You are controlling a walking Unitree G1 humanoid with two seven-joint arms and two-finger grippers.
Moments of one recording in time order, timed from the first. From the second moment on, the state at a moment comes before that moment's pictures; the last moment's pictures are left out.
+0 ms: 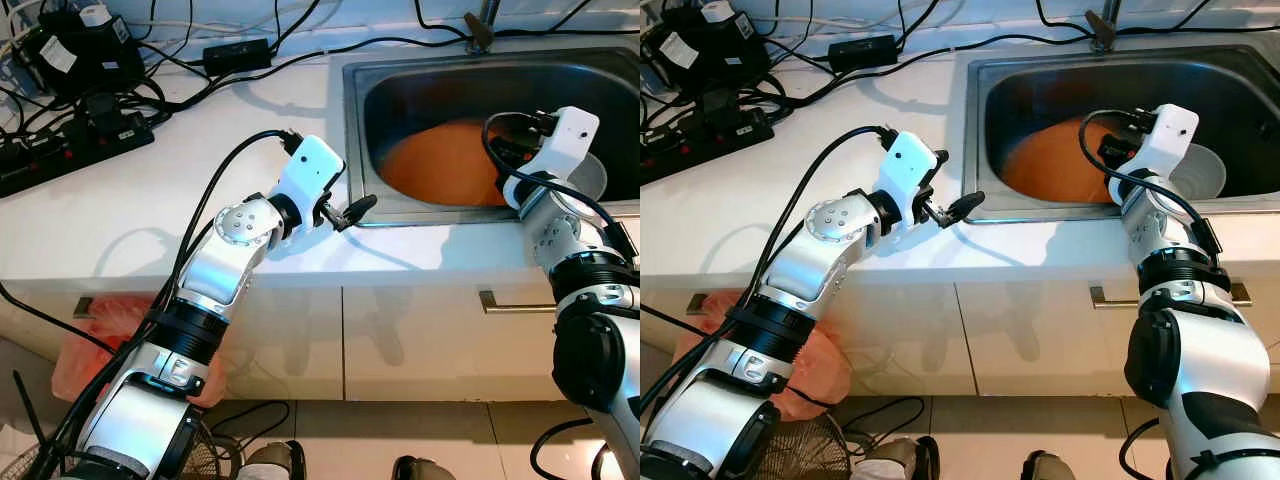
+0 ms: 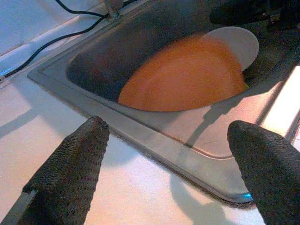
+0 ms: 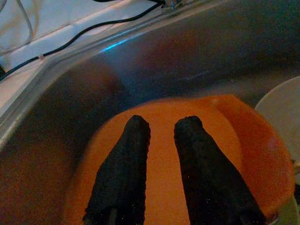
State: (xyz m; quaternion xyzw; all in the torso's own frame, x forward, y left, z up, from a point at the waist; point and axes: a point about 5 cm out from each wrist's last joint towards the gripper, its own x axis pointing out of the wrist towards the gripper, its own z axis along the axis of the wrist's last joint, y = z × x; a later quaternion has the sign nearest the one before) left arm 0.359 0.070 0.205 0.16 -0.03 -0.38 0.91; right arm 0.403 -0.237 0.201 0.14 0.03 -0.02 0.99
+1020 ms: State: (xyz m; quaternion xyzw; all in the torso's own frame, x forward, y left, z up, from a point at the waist) left arm 0.371 0.096 0.219 0.09 -0.08 -0.25 0.96; right arm 0.398 -0.235 0.222 0.09 -0.05 0.02 0.99
